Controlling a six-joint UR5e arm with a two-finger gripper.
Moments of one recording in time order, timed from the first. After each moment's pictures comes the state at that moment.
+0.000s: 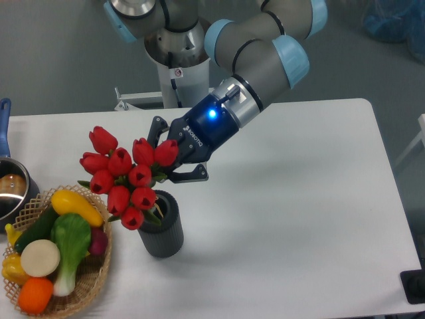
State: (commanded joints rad) arm 2.56 -1.81 -1.75 -0.88 0.28 1.12
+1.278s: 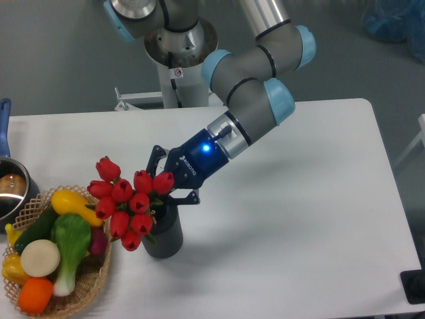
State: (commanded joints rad) arm 2.54 -1.88 -1.83 -0.87 0.28 1.20
